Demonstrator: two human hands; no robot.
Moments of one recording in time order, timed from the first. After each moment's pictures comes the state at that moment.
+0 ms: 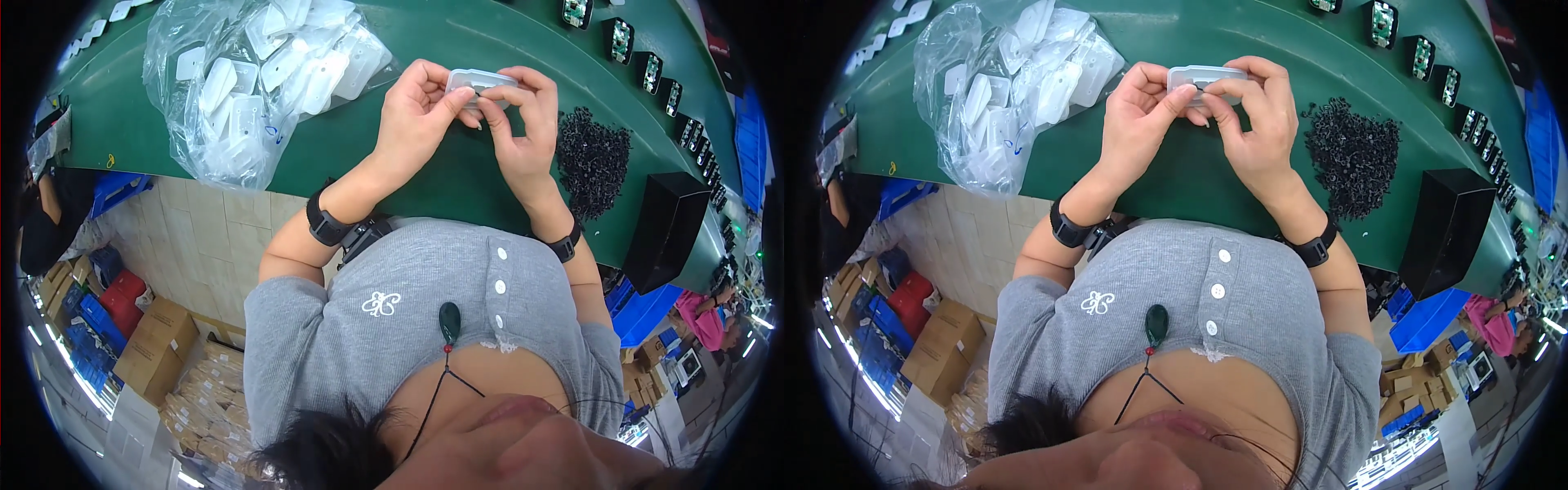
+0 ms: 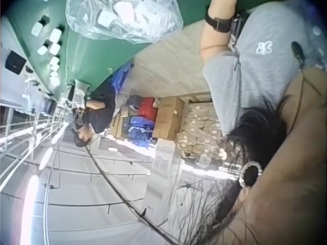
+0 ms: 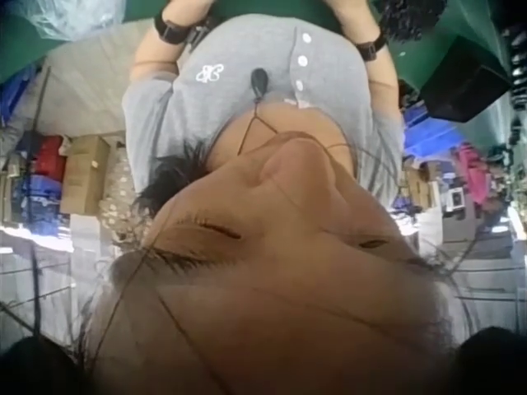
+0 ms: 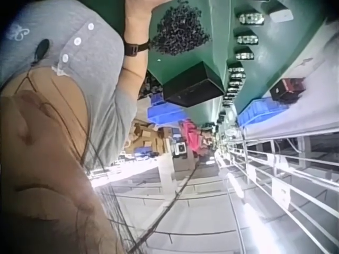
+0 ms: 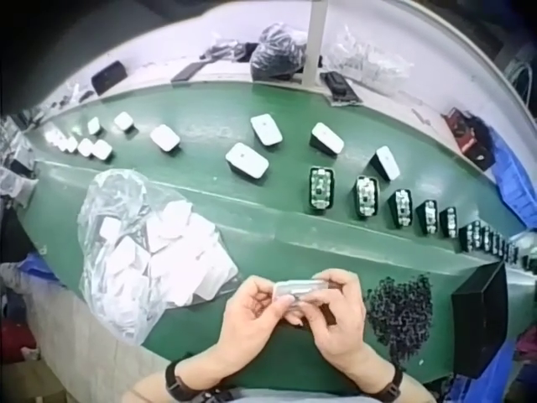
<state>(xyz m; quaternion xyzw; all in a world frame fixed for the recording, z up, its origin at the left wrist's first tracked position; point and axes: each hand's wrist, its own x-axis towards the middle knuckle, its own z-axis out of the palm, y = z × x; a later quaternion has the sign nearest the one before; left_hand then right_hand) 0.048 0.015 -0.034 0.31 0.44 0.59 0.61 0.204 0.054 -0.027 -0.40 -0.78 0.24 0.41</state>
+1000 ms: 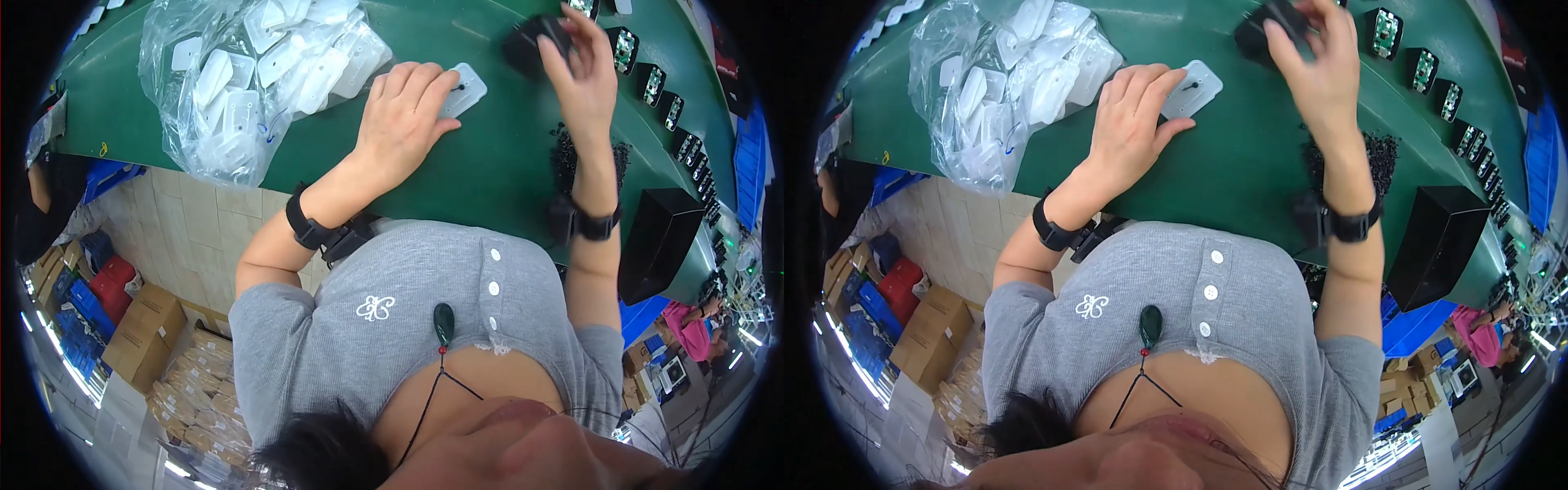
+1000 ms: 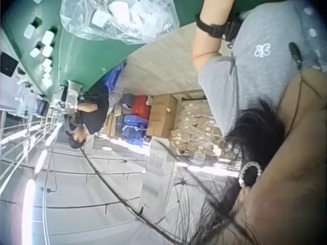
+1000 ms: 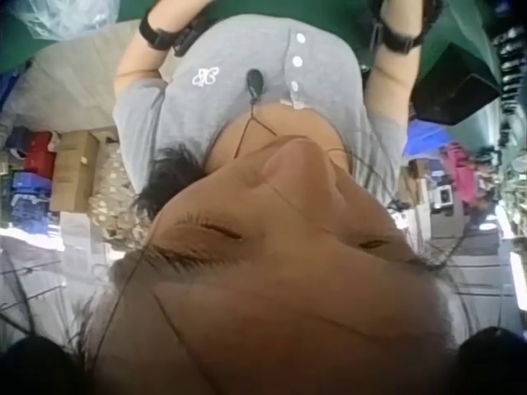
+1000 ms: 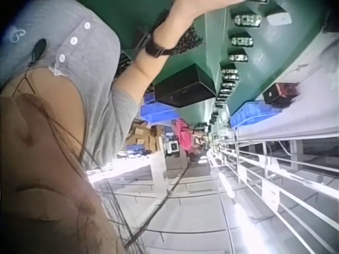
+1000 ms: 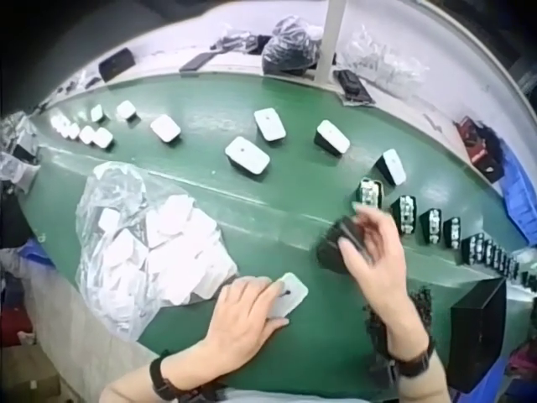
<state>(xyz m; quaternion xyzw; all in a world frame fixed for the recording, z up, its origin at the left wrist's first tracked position) 0.031 0.013 -0.040 0.73 0.59 0.32 0.10 0.228 0.141 -0.015 -0.46 -0.68 0.41 0.40</state>
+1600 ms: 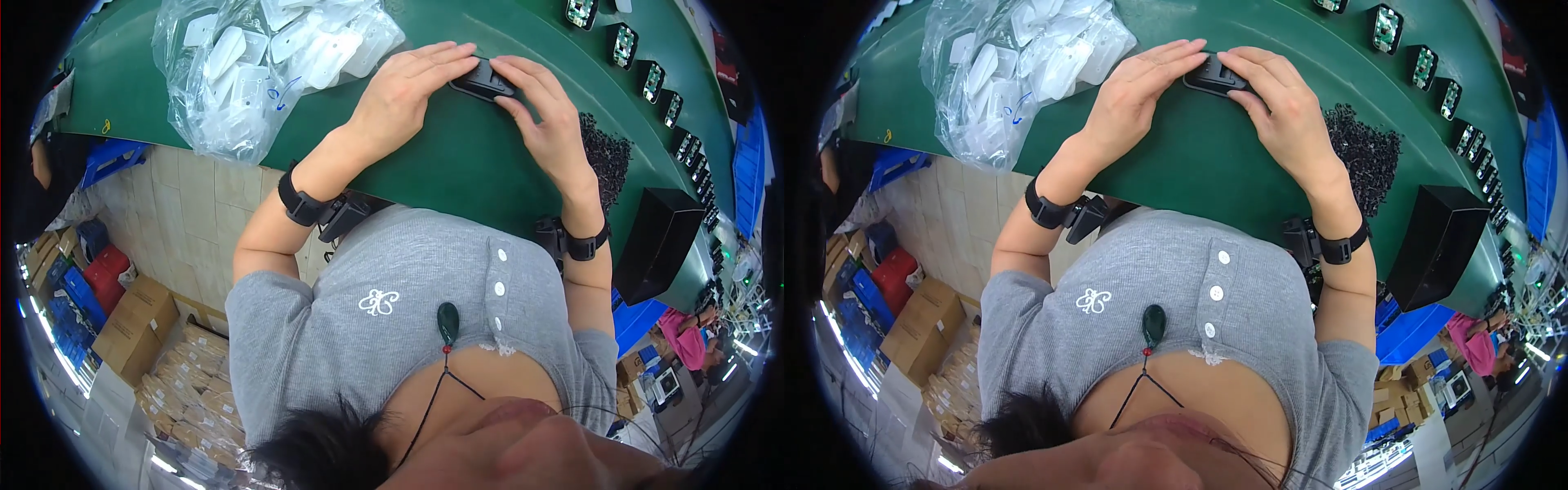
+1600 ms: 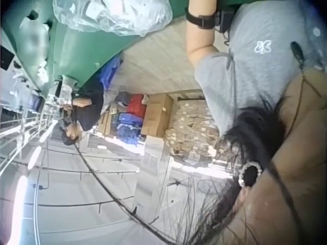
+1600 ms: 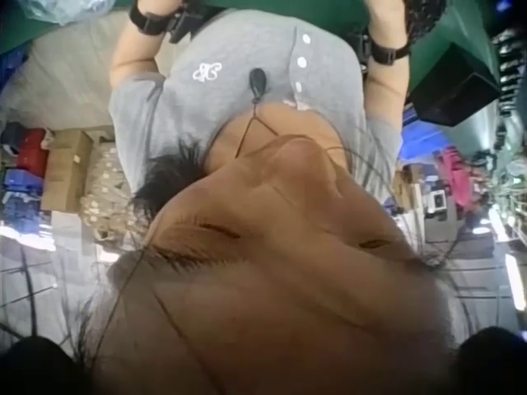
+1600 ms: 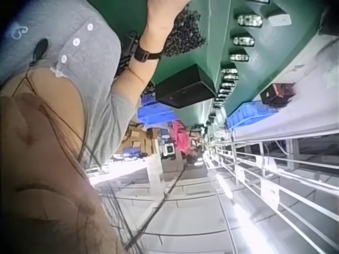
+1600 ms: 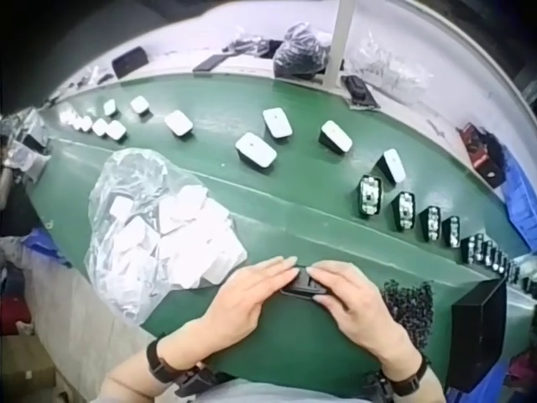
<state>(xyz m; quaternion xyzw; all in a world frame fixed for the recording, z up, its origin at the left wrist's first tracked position) 0.011 0.017 -0.056 0.74 0.49 0.42 0.18 0.224 0.083 -0.004 -0.31 -0.87 0.29 0.23</state>
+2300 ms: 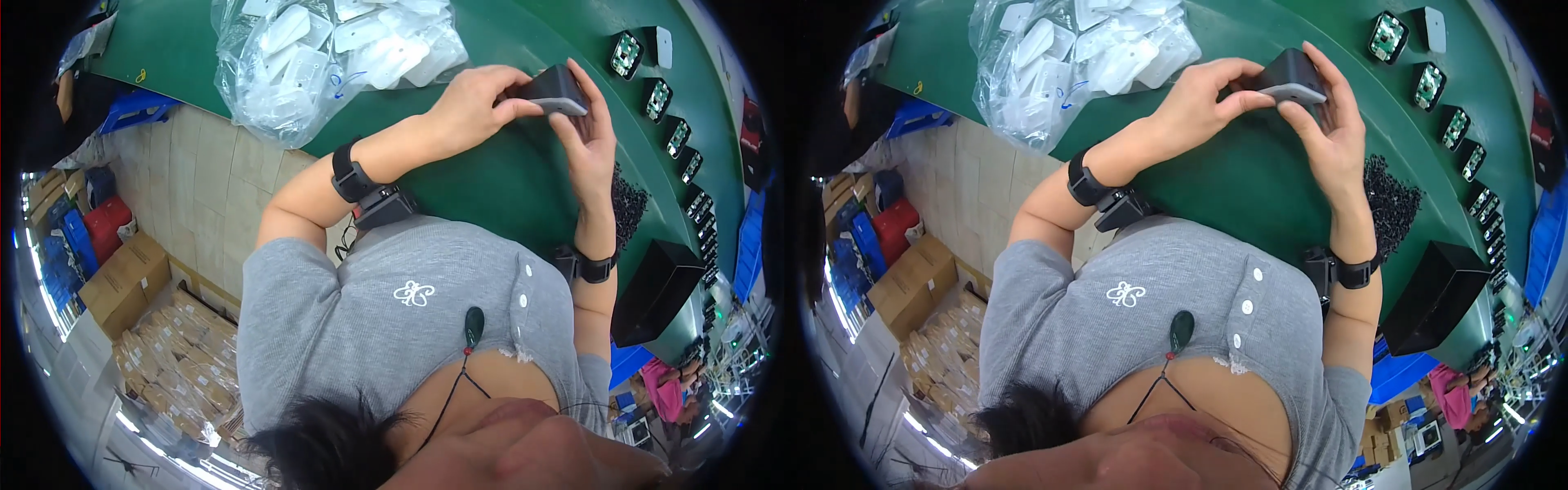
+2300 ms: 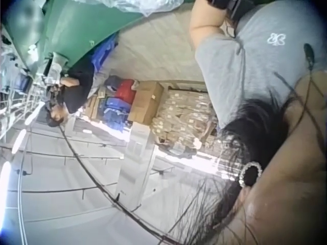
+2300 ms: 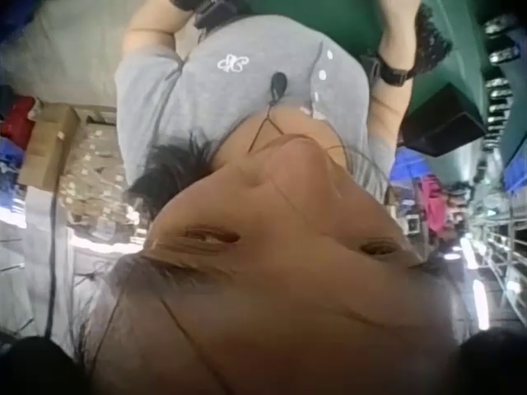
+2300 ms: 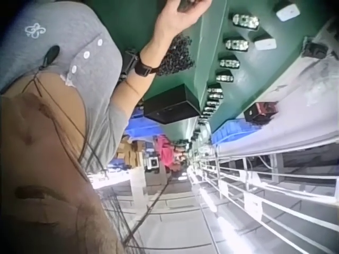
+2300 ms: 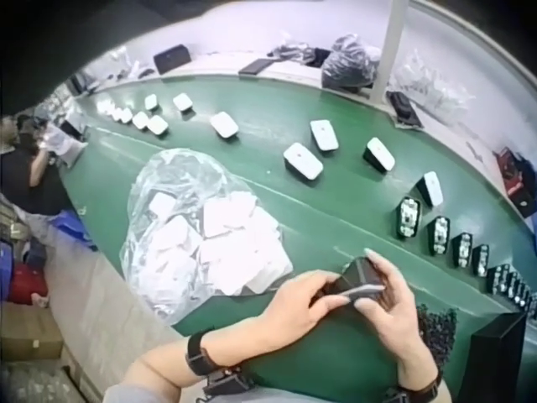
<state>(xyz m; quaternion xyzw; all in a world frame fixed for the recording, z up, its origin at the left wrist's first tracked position) 0.027 0.033 -0.034 0.54 0.57 0.45 0.42 0.203 0.093 -0.008 -0.36 -0.63 0.60 0.34</state>
